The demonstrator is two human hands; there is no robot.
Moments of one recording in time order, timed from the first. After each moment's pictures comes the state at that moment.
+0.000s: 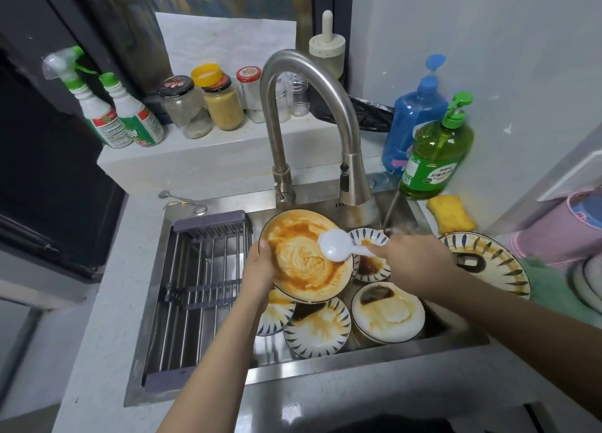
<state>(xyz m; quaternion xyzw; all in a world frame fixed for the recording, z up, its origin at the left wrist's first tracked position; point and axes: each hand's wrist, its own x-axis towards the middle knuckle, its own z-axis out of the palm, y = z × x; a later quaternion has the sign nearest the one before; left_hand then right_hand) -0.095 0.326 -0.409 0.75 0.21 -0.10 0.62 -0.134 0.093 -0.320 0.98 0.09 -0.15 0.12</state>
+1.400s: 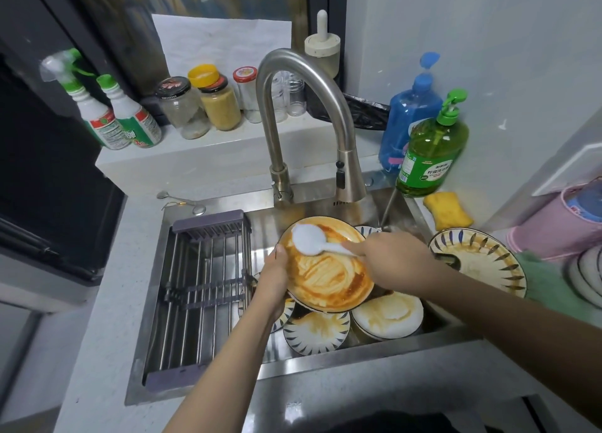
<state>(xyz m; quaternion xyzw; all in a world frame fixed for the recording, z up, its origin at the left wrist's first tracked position) -0.112 0.305 -0.413 0.68 0.21 -0.21 0.67 -0.134 0.111 -0.310 0.97 0.15 -0.17 0.02</state>
